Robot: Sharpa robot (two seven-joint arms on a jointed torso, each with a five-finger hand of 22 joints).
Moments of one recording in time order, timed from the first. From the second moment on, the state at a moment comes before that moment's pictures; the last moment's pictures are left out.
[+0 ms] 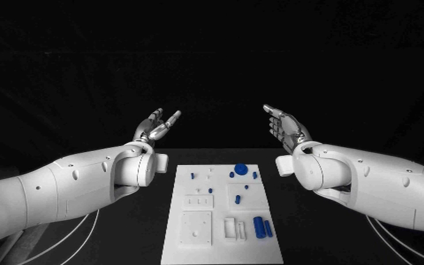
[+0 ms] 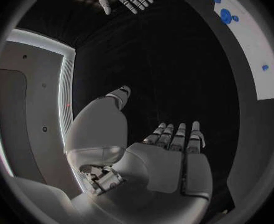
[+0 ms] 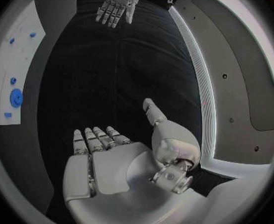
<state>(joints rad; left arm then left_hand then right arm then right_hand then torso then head) 1.28 -0.69 -0.23 1.27 0.08 -0.60 0.39 1.07 -0.21 0.37 0.28 0.05 0.02 0.04 0.15 0.17 0.08 0.05 0.02 0.02 0.04 0.14 0.08 0.24 0.02 -0.06 0.18 0.23 0.65 1.25 -0.78 -0.14 1.43 0.01 -0.51 0.30 0.39 0.10 0.44 -0.29 0.05 0.01 0.12 0.07 0.12 0.05 0.21 0.01 0.01 0.01 0.21 0.05 0.07 0.01 -0.01 0.22 0.01 0.09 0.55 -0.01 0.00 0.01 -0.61</state>
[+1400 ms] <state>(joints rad) 1.31 -0.76 -0.23 1.35 0.14 -0.36 0.34 1.34 0.02 0.18 0.02 0.67 0.81 0.15 0.45 0.45 1.16 0.09 0.30 0.17 1.01 0.06 0.54 0.65 0.10 0.62 0.05 0.66 1.16 1.30 -0.65 -0.17 1.14 -0.93 -0.34 0.11 1.09 -0.09 0.77 -0.29 0.34 0.84 0.16 0.45 0.45 1.16 0.09 0.24 0.19 1.22 -0.01 0.67 0.61 0.26 0.99 0.13 0.42 1.16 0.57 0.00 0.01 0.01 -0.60</state>
